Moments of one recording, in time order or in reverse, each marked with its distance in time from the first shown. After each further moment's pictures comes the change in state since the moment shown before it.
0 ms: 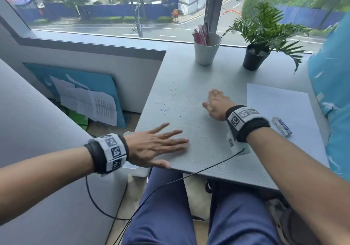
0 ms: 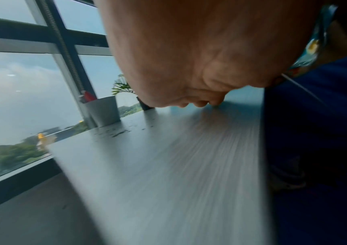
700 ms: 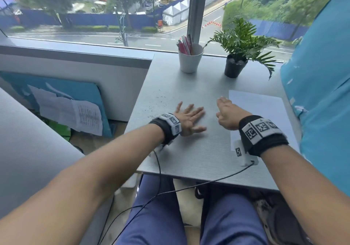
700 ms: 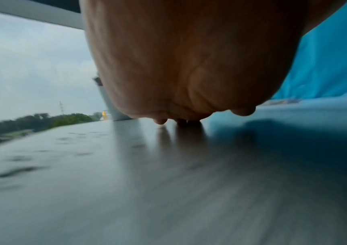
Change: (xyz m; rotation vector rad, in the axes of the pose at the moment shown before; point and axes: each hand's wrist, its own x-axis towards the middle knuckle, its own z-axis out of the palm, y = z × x) left_hand 0.165 -0.032 -0.042 -0.199 -0.052 -0.416; right_hand -0.058 0.045 -0.021 -0.026 0.014 0.087
